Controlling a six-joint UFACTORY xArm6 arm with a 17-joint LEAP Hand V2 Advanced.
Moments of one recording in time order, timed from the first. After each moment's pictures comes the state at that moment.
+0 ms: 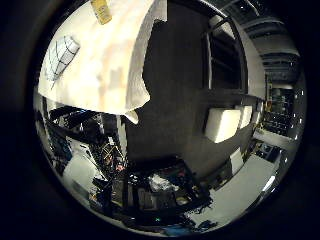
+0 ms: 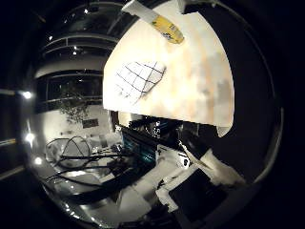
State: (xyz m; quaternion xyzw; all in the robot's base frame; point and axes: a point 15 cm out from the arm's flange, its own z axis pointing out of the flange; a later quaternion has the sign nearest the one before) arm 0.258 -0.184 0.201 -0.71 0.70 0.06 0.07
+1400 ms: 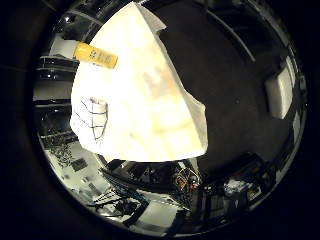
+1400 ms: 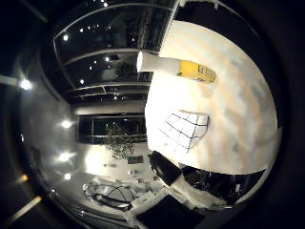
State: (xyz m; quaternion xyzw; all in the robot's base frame) arm 0.362 -0.149 0.137 -0.49 0.77 0.19 0.35
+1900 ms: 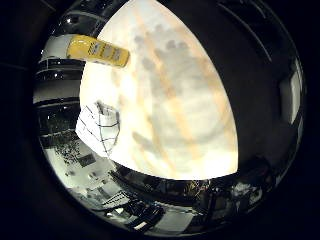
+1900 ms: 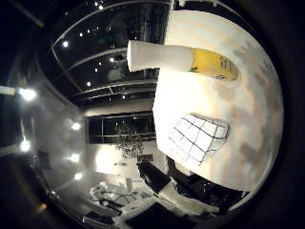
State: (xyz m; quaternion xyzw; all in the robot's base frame) arm 0.419 -0.119 0.119 -0.50 0.75 0.21 0.37
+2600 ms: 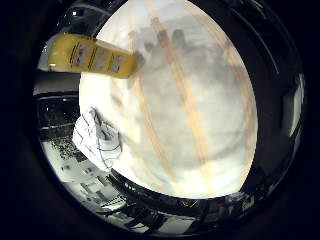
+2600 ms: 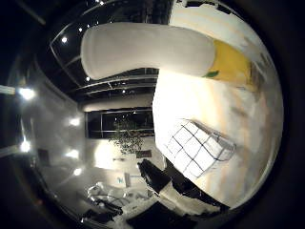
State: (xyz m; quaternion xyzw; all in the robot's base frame) arm 0.480 -0.091 0.095 -0.53 0.73 0.22 0.37
